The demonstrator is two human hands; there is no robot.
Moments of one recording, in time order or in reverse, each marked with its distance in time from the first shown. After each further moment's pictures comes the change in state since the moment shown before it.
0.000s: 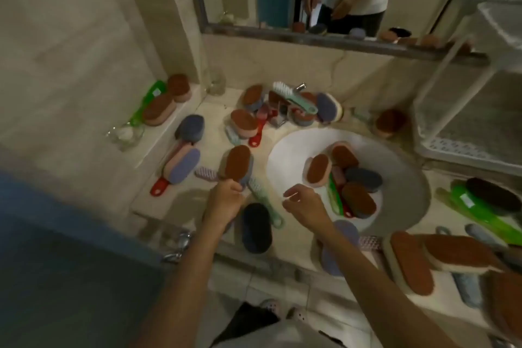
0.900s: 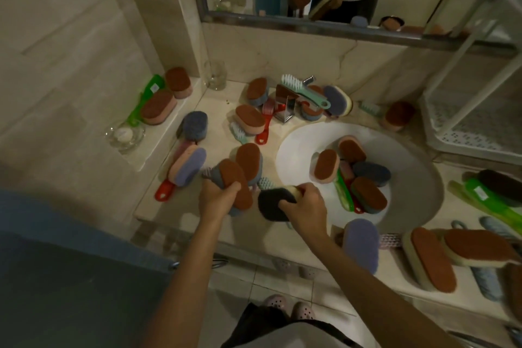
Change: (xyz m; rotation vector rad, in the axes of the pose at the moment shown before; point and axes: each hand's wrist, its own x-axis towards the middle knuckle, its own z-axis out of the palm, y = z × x) left_hand 0.018 -0.010 -0.035 -0.244 0.102 -0.259; right_hand 0.000 -0.023 0.048 0.034 0.312 0.086
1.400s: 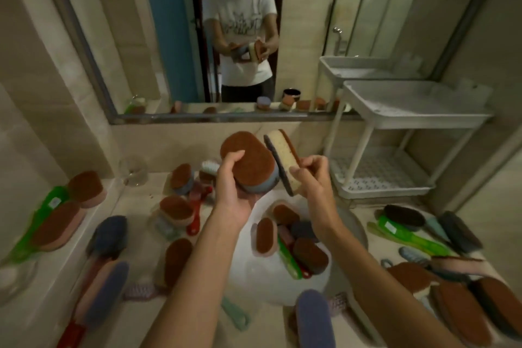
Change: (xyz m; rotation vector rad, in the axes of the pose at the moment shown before) left_hand -0.052 0.206 0.069 -0.960 -0.774 -0.074; right_hand 0.044 -0.069 -0.173 0.726 0.291 -0.303
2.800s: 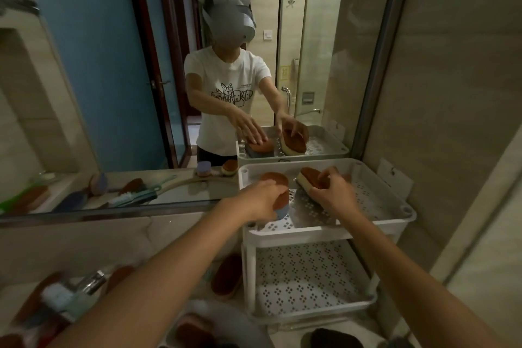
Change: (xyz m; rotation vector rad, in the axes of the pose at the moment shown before) left_hand 0.186 -0.093 0.319 2.223 -0.513 0.474; right_hand 0.302 -0.008 -0.292 -0.732 0.135 0.085
